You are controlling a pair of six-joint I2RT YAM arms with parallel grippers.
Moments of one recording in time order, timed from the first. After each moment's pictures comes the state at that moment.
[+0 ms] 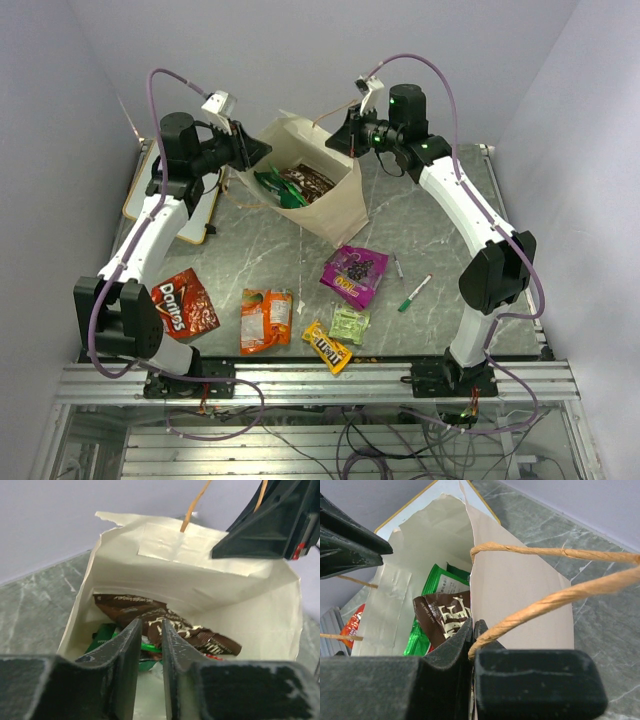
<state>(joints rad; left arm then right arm) -0.15 1.48 1.30 0.06 0.68 -0.22 0.40 1.85 1.85 -0.32 -0.56 0.17</state>
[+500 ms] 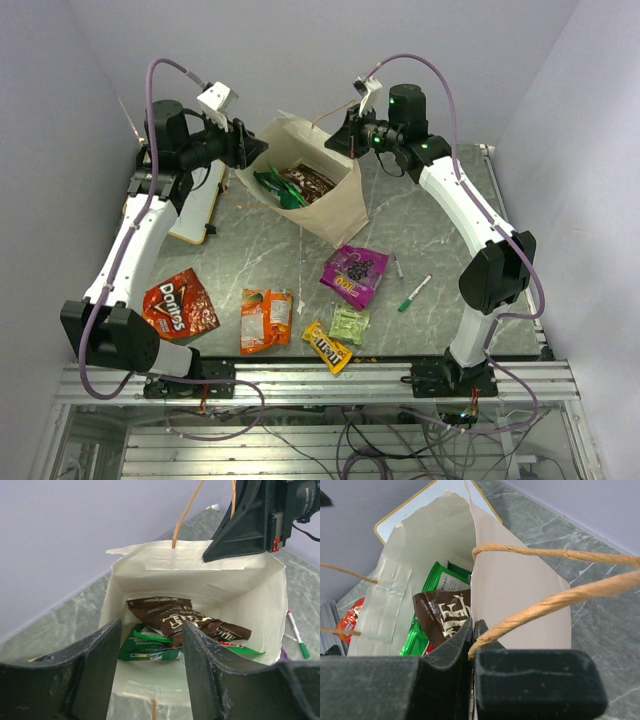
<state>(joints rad) -0.15 1.39 1.49 -0.25 0.64 0.06 0.40 1.85 1.85 -0.32 -0.58 0.13</state>
